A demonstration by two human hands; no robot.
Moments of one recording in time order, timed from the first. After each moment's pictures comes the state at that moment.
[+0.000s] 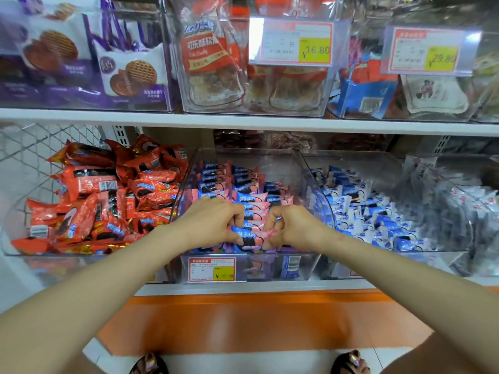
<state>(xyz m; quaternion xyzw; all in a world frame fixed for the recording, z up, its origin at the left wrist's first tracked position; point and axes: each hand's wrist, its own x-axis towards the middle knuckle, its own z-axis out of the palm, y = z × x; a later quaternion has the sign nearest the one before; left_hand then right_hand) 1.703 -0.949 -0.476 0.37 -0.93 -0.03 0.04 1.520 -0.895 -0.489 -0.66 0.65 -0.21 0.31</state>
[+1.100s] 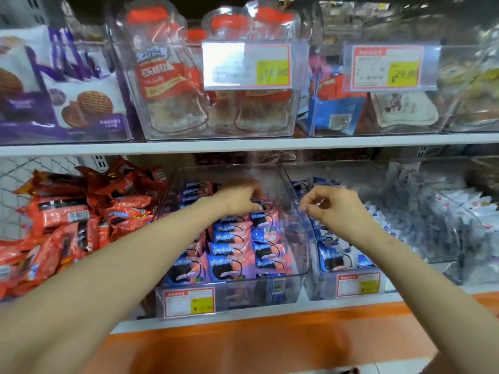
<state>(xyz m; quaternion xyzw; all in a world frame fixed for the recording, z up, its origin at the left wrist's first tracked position) 1.601 -1.027 -0.465 0.38 -0.92 -0.12 0.05 1.441 -0.880 -0.453 -0.62 0.70 -0.35 0.09</state>
